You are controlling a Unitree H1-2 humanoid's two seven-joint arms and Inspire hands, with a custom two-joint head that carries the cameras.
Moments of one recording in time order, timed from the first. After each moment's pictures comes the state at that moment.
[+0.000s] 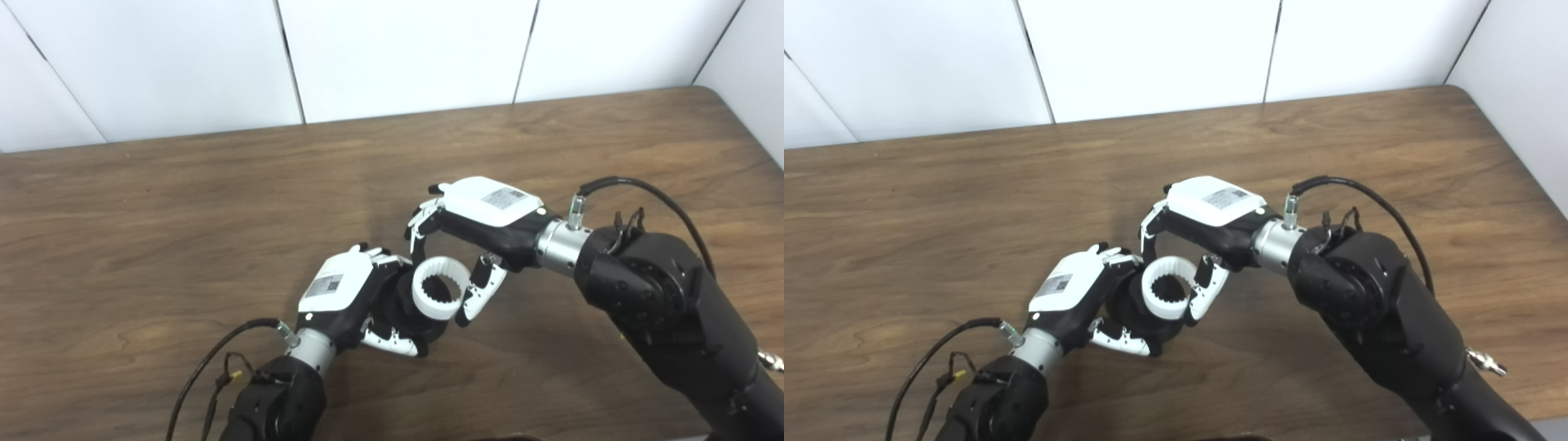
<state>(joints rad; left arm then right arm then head) -0.03 0.10 -0.49 -0.33 0.93 0.24 -0.37 -0.29 -0.44 0.36 -0.68 -0.77 0.34 0.86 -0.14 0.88</state>
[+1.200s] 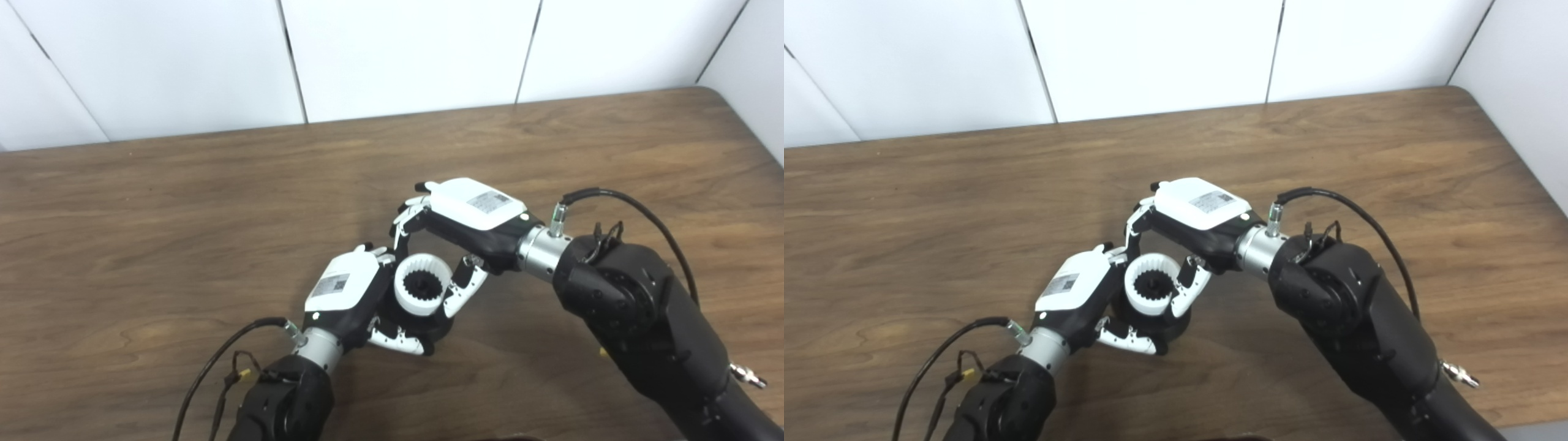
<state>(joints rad) -0.03 0.08 -0.51 -0.33 0.95 0.26 -0.37 -0.26 -0.37 0.37 -0.62 -0.81 0.30 0.79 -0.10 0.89</state>
